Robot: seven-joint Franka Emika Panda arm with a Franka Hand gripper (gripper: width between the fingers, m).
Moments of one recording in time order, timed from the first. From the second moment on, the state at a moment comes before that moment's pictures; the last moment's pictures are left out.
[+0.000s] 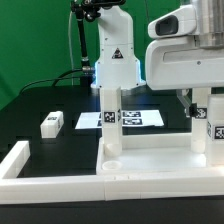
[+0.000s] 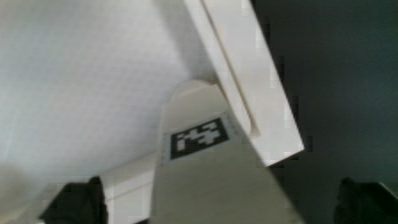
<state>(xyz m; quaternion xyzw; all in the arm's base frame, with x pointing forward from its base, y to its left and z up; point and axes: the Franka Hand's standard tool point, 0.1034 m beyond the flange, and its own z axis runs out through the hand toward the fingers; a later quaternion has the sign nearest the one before) 0.644 0.106 0.103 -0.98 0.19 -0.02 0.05</state>
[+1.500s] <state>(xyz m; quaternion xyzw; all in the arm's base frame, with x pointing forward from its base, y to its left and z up) 0.640 0.101 0.102 -0.61 0.79 0.02 0.07</state>
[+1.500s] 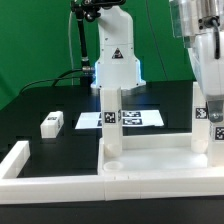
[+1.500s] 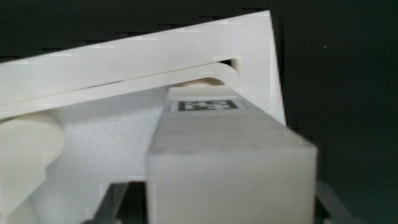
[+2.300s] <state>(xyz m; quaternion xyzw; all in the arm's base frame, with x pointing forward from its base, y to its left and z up) 0.641 0.111 0.100 -0.83 0.55 0.00 0.08</state>
